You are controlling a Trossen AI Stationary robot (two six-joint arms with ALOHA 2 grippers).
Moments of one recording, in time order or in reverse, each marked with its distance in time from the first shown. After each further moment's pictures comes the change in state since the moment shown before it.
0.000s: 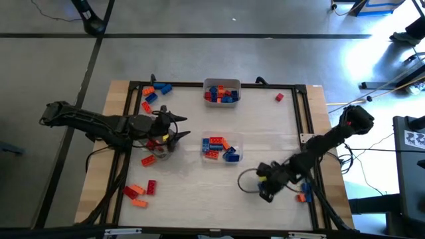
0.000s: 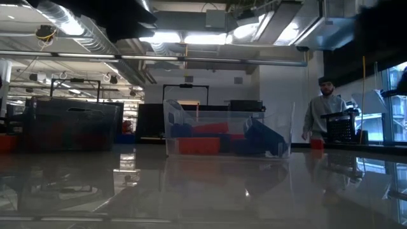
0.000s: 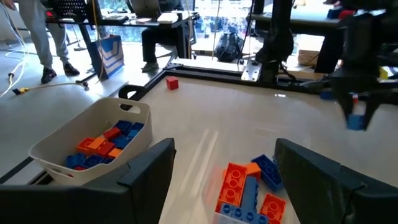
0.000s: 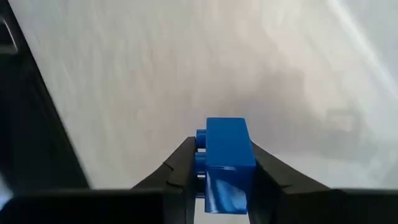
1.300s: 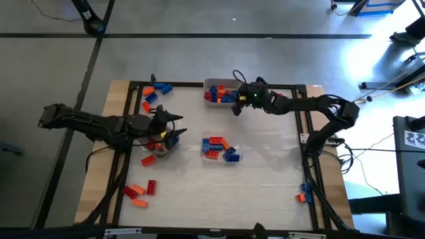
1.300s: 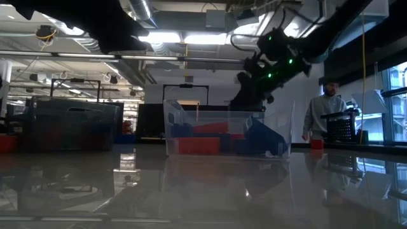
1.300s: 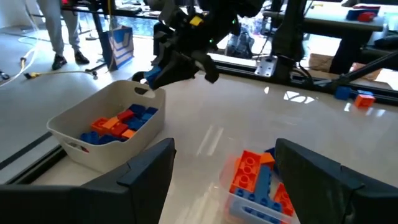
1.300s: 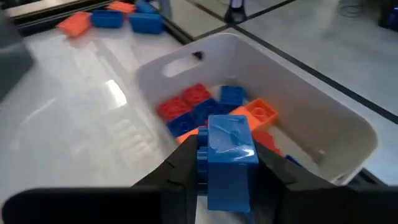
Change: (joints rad) left arm 0.043 -0.085 -0.099 0.007 -0.001 -0.052; right arm -1.167 0.152 0.000 0.782 -0.013 -1.133
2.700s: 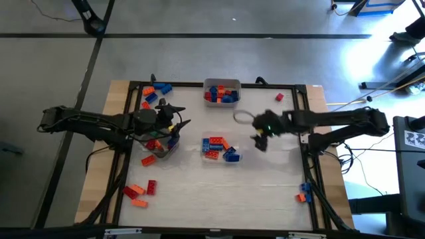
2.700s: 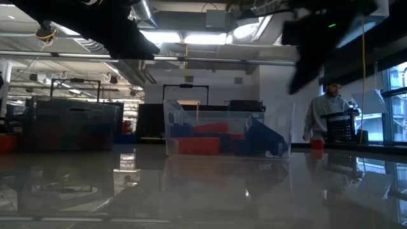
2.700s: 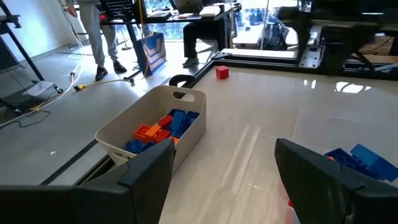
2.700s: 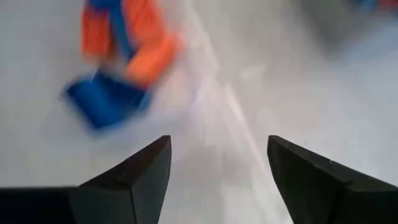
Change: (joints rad) left arm 0.141 0.109 -0.001 0.107 0.002 0.157; right arm 0.435 -0.408 0.052 -0.951 0.087 0.170
